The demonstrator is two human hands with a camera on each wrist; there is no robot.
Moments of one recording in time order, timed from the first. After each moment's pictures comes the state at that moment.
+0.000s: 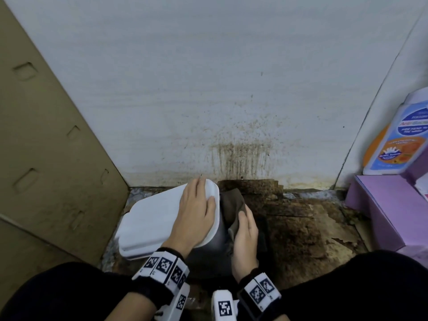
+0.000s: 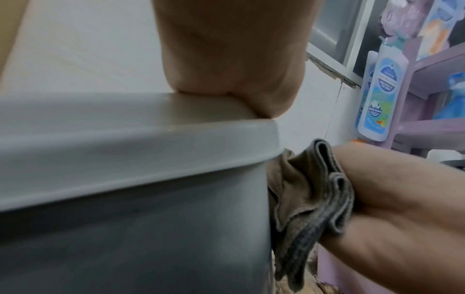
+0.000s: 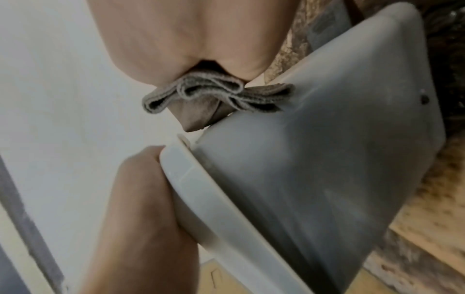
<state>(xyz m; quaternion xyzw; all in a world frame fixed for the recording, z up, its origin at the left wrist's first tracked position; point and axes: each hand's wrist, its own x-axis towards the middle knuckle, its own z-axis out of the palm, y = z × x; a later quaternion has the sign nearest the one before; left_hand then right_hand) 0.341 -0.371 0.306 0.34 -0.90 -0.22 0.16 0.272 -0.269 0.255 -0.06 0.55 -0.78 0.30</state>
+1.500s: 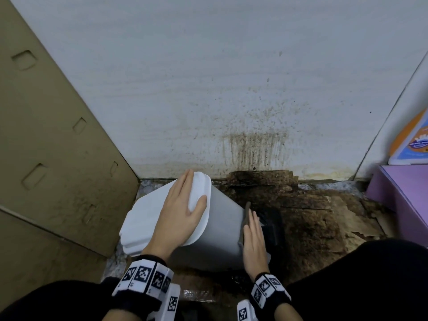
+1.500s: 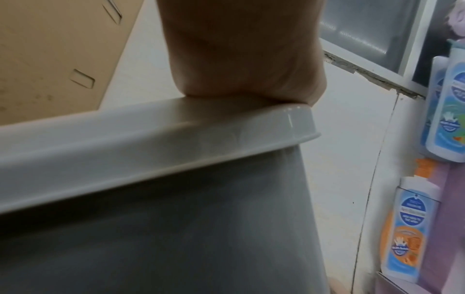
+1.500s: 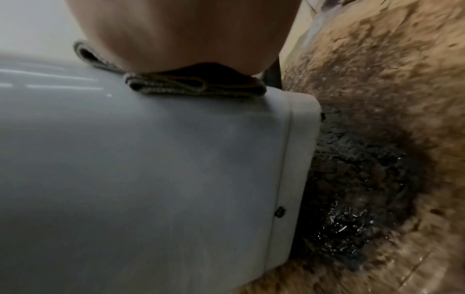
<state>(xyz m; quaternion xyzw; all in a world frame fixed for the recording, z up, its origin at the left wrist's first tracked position) 0.391 -0.413 0.303 0.37 -0.88 -0.26 0.18 0.261 -0.280 0.126 -0.30 0.77 -0.51 0.24</state>
